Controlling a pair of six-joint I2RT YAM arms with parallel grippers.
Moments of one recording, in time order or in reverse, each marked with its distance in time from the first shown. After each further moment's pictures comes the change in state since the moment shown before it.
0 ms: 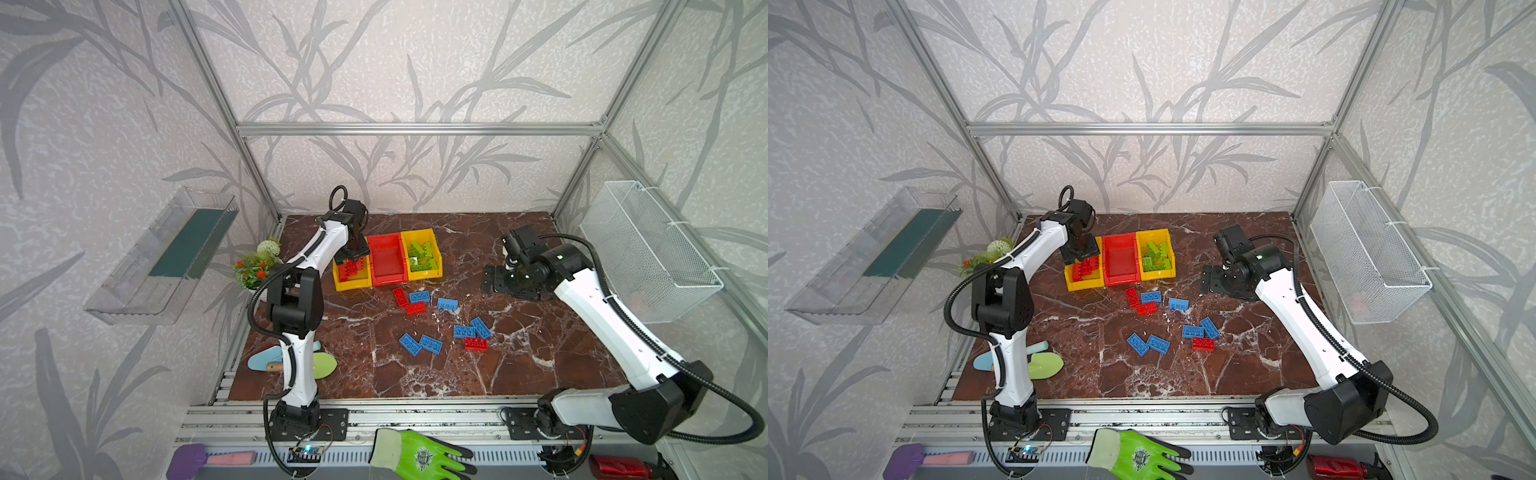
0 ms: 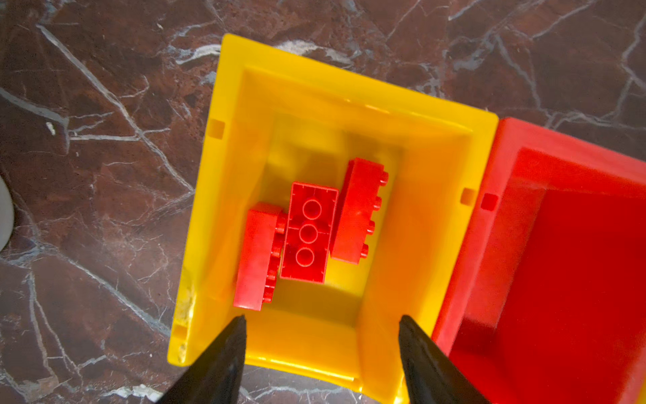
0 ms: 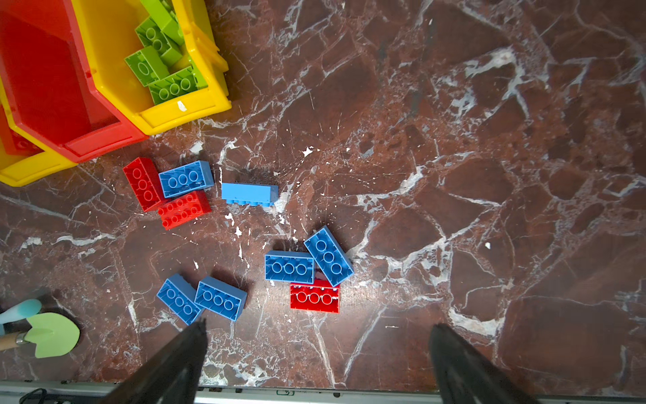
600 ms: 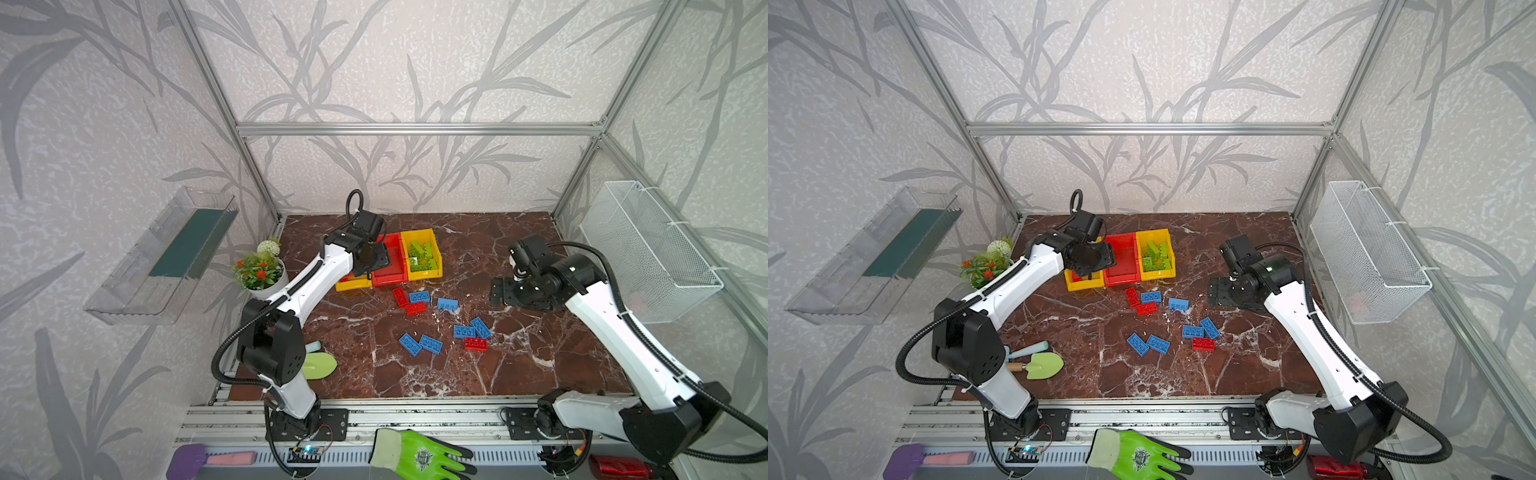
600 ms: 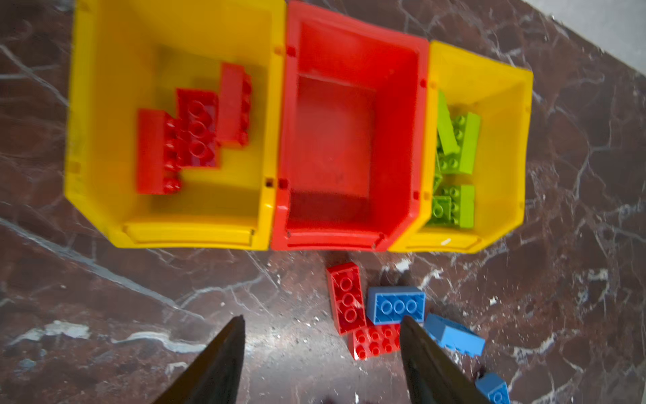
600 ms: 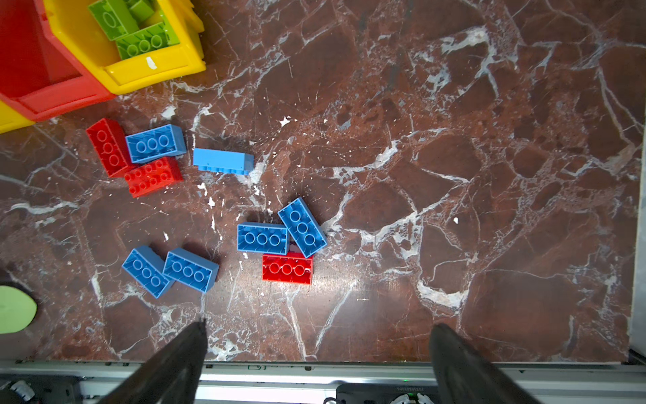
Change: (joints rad) left arm -0.227 -0.343 -0.299 0.134 0.071 -0.119; right arm 0.002 -0.135 -0.079 -0.073 0.004 -0.048
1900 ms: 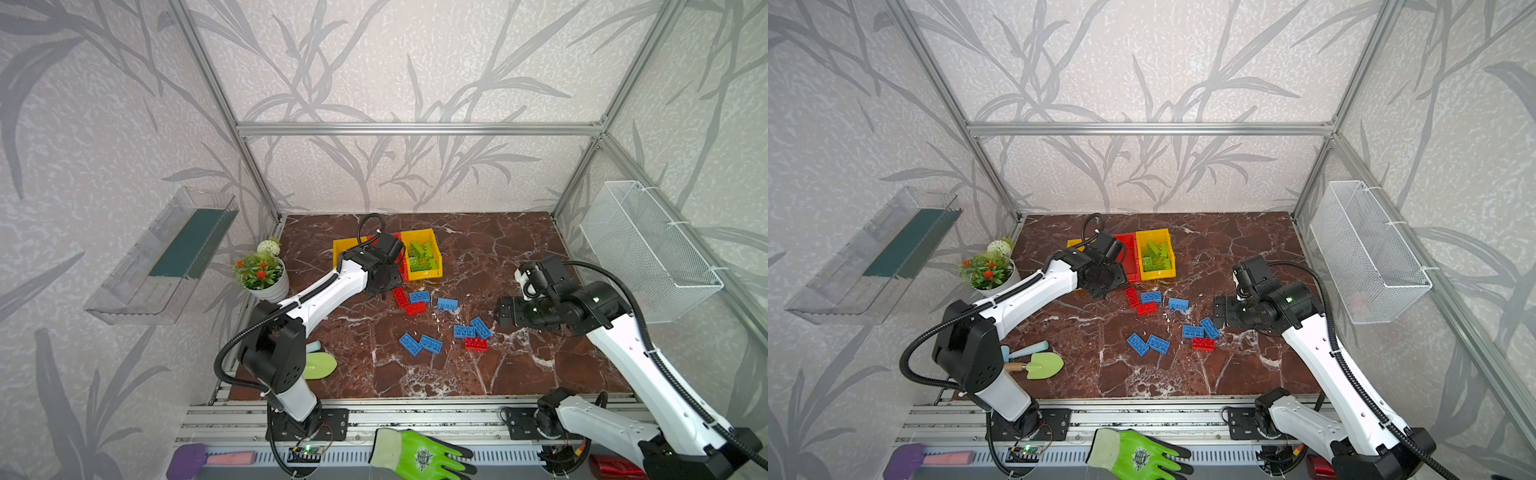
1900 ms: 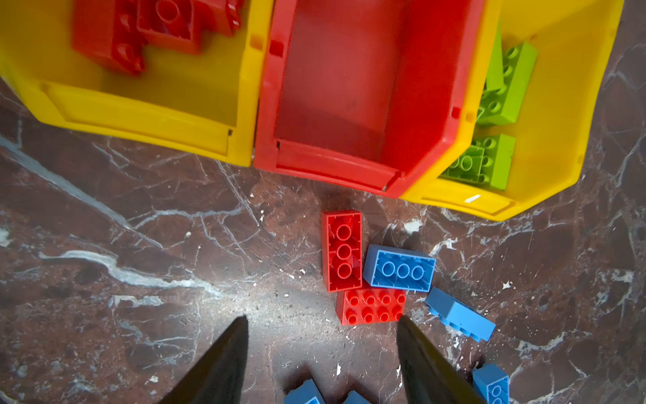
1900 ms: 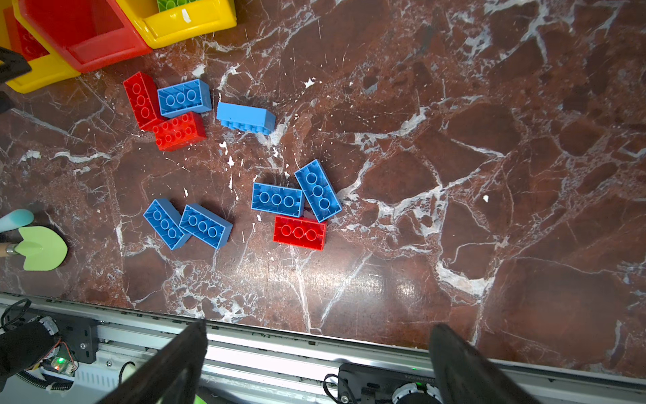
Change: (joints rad) left arm -0.141 -0.006 -0.143 0.034 -0.059 -0.253; right arm 0.000 -0.171 -0.150 0.019 -0.105 -0.043
